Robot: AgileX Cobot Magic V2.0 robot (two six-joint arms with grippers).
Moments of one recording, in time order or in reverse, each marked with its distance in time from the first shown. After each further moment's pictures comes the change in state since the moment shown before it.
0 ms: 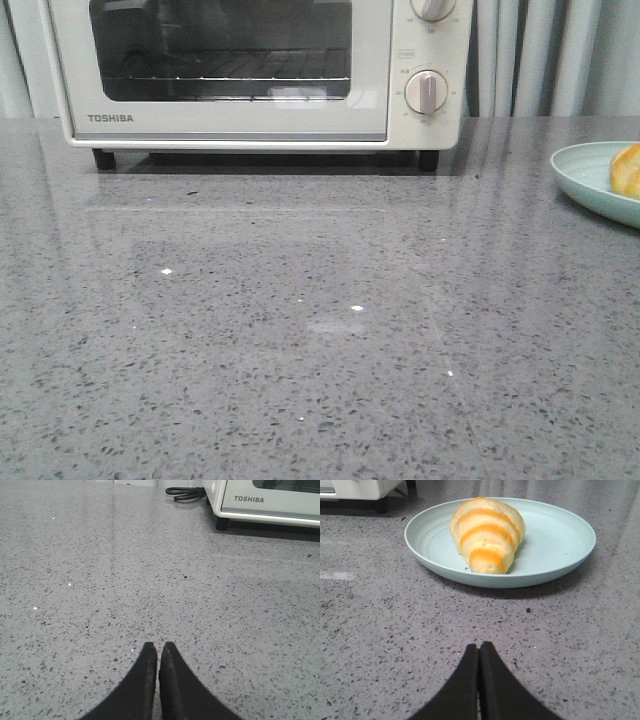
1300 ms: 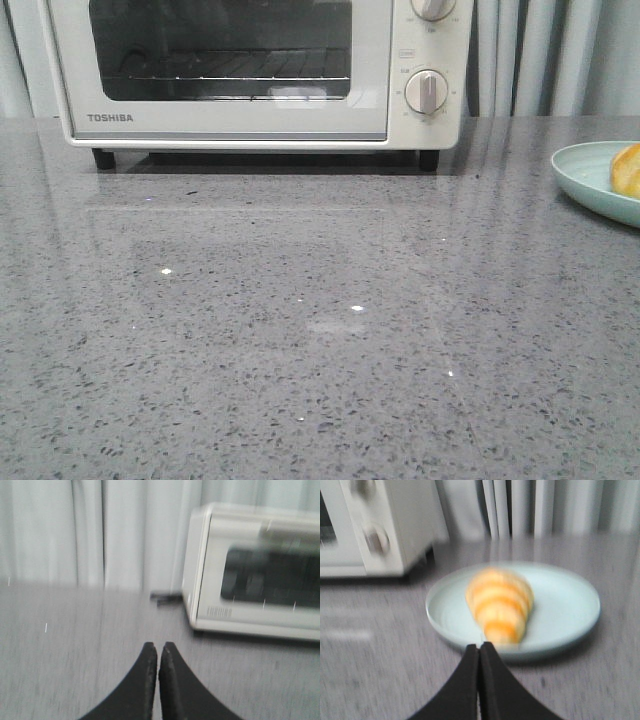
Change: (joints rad) left arm 0.000 0.000 0.000 -0.017 -0.414 0.000; right arm 0.000 0.000 0.000 0.058 -0.292 0.013
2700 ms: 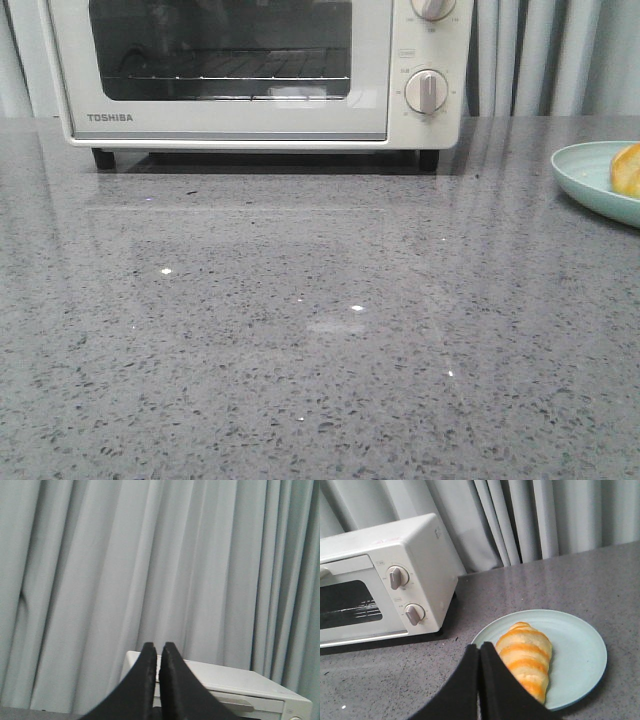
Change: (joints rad) left arm -0.137 0.156 -0.461 0.108 0.064 -0.239; right arm 0.000 0.249 -0.574 0.055 0.493 0.135
